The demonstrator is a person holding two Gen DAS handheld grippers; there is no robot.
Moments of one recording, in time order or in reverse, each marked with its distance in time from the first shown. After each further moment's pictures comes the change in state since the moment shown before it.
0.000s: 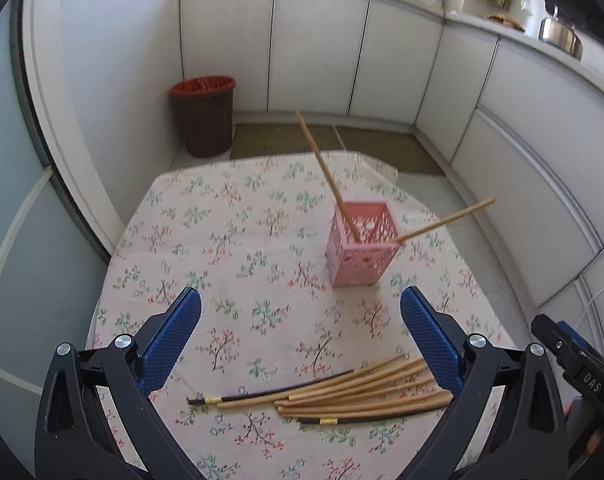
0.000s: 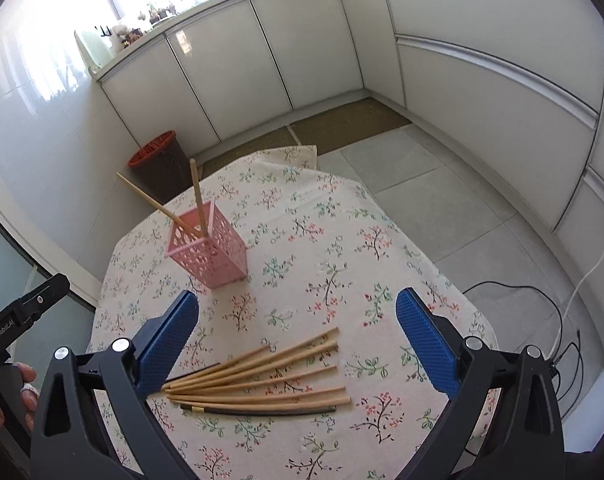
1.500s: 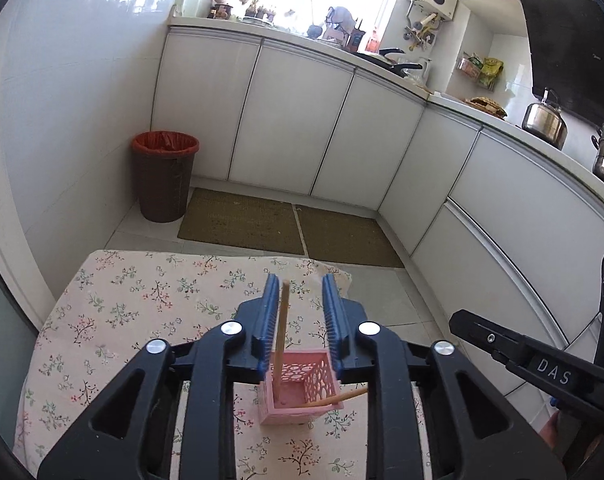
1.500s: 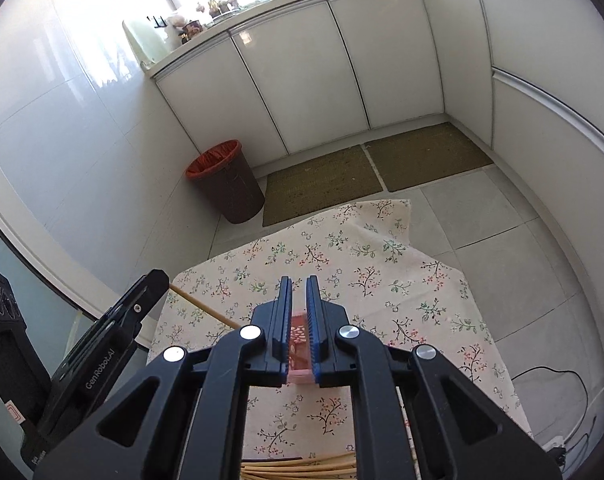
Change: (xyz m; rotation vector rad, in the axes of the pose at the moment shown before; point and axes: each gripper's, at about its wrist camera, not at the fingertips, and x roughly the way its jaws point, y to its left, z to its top) left arm 0.016 -0.017 0.092 -0.143 -0.321 -0.177; right arm 0.043 0.107 0.147 -0.134 -0.047 0.175
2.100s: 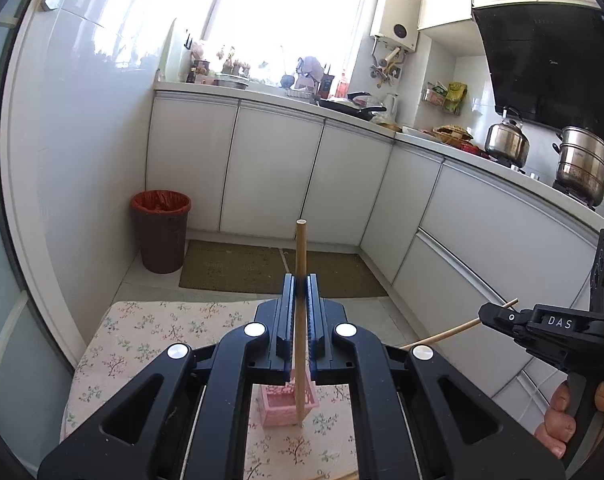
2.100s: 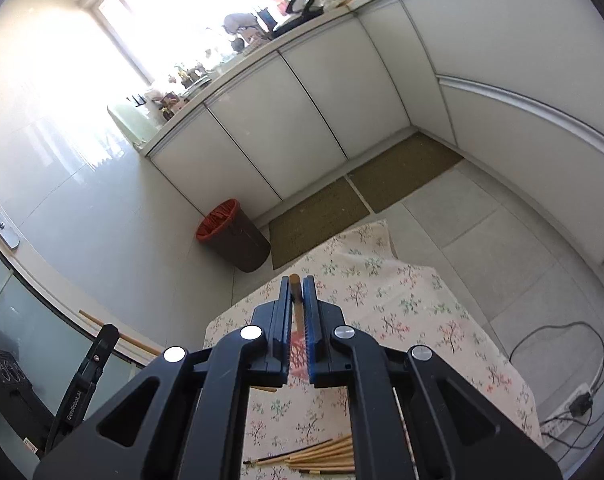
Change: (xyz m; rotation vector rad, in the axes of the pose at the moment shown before) left arm -0.095 -0.034 0.024 0.096 -0.148 -0.036; right arm -0.103 -0.027 0.016 0.187 -0.133 0.057
